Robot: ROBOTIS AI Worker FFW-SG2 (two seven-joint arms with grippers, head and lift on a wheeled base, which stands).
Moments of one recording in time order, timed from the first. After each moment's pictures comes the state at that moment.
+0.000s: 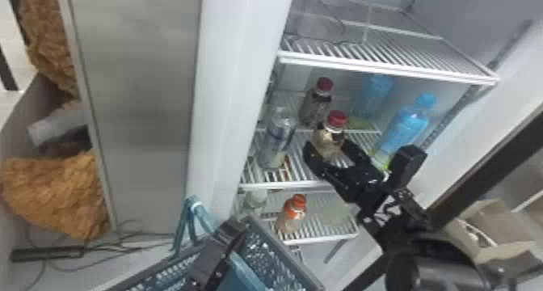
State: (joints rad) left arm 0.58 0.08 -0.34 -1.99 1.60 0.50 -0.46; right arm 0.19 -0.14 -0.32 -1.86 -0.23 0.24 0.51
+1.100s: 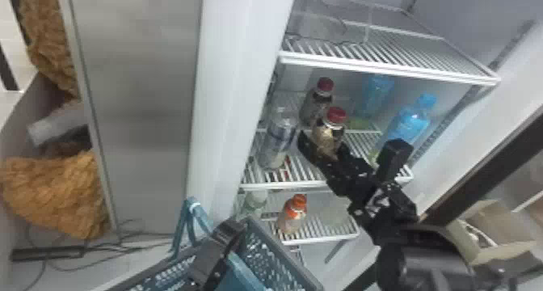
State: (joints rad) left arm 0.58 0.08 -0.34 -1.99 1.60 0.49 -0.46; right arm 0.14 -0.16 -0.28 -1.78 -0.22 0.20 0.50
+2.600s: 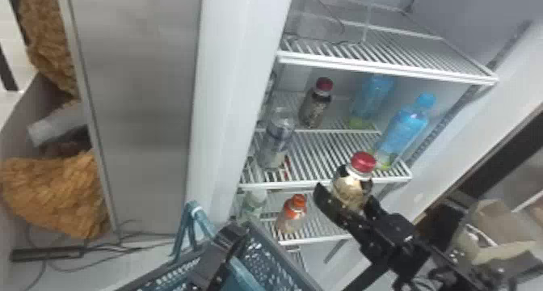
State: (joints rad) left arm 0.59 0.08 -0.34 -1.99 1.59 0.50 -0.45; right arm 0.61 -0.09 -0.42 -2.32 -0.34 0.44 0.58
